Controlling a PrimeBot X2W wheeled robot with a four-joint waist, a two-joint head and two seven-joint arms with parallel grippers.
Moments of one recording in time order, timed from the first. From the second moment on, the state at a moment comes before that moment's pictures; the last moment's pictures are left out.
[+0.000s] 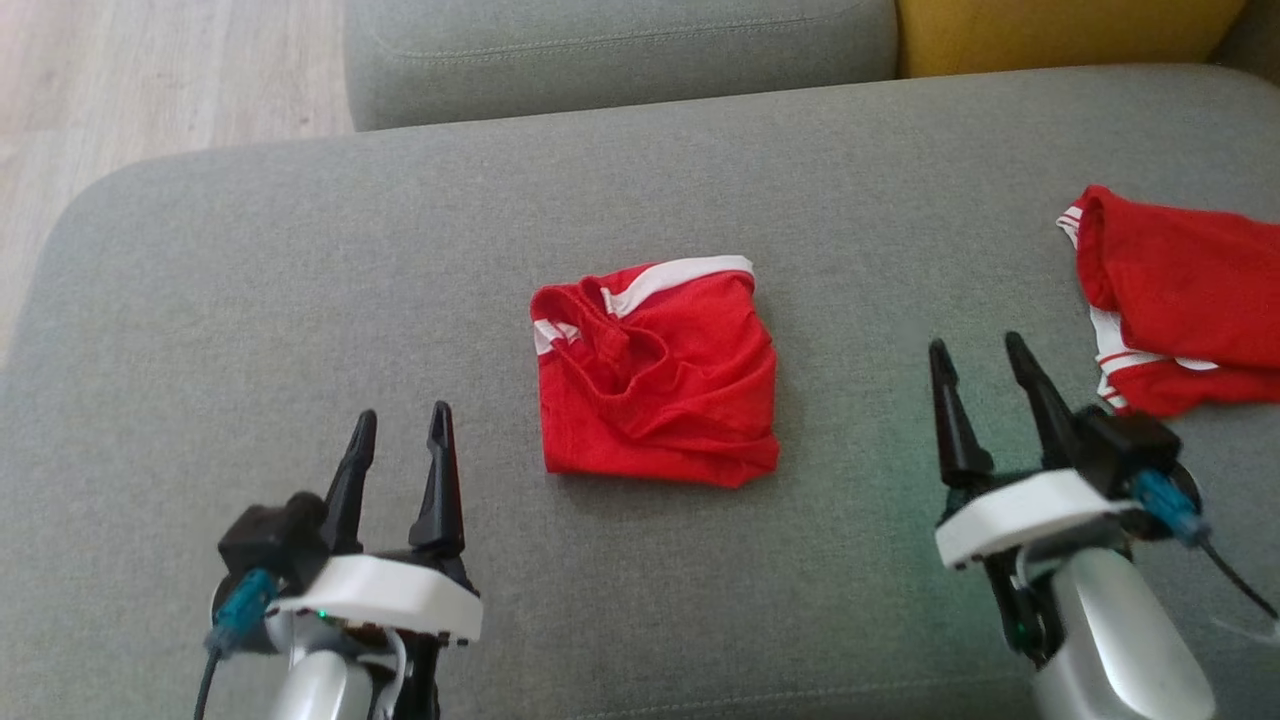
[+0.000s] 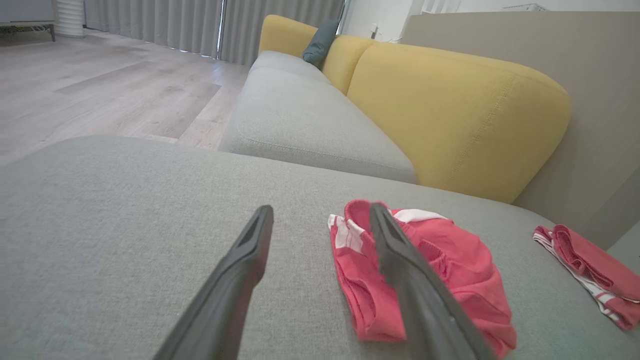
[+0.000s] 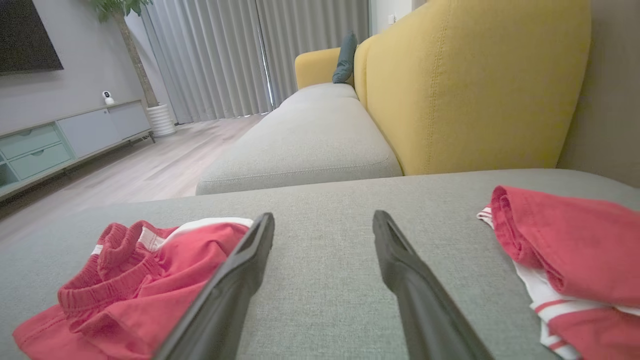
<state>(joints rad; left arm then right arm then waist) -0.03 0.05 -0.25 0.16 -0.35 0.07 -0.25 -0.23 -0.06 0.09 0.45 0.17 0.12 -0.23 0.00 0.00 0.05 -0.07</state>
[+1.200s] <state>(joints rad) -0.02 0.05 -0.25 0.13 -0.34 0.08 -0.25 -0.15 -0.05 0.07 0.29 0.18 0.12 -0.15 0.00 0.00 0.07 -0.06</state>
